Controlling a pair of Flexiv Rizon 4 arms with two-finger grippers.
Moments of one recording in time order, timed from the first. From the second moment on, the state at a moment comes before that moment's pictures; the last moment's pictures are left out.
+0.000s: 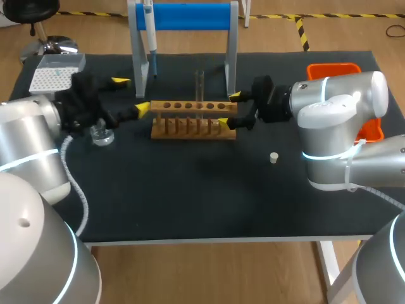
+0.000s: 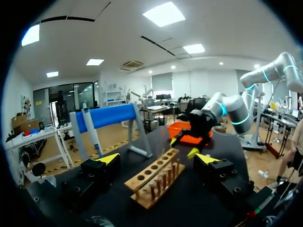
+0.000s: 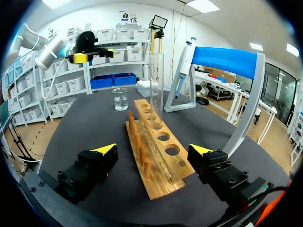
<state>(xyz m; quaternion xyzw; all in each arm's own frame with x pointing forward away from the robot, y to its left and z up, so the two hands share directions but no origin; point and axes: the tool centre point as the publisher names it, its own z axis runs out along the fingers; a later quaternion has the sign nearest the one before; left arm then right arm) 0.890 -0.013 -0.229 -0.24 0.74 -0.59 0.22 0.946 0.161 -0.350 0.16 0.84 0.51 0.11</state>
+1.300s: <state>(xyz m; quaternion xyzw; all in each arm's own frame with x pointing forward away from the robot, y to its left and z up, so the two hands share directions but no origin) 0.962 0.229 -0.280 -0.52 0.66 -0.41 0.35 0.946 0.161 -0.350 0.16 0.84 0.51 0.11</state>
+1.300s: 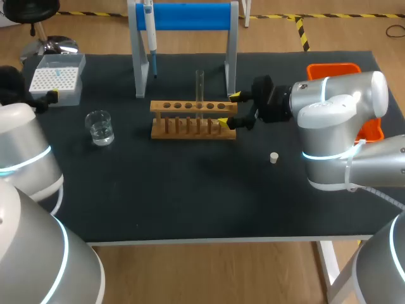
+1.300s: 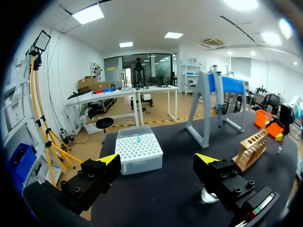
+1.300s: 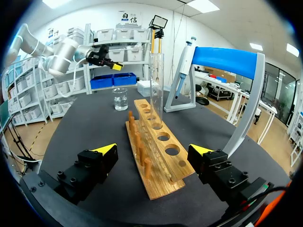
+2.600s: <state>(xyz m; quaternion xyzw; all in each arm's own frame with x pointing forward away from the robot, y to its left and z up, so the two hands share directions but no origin) 1.076 0.253 -0.332 -0.56 0.66 -0.38 0.34 0.946 0.161 -0.350 0.16 0.84 0.51 0.11</state>
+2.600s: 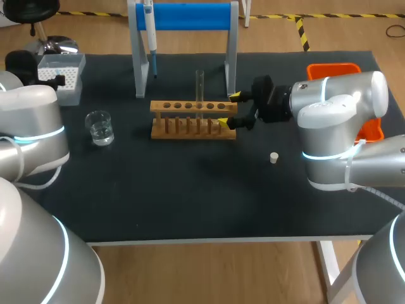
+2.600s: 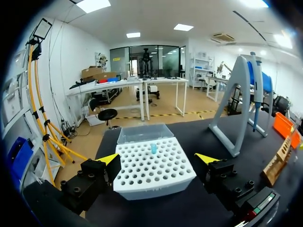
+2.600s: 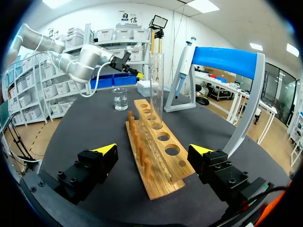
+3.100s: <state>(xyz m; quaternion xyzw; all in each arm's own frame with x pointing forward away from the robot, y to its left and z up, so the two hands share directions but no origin) 1.109 0.257 -0.344 -0.56 0.66 -0.38 0.33 0.946 0.161 -0.350 0.16 0.84 0.51 0.11</state>
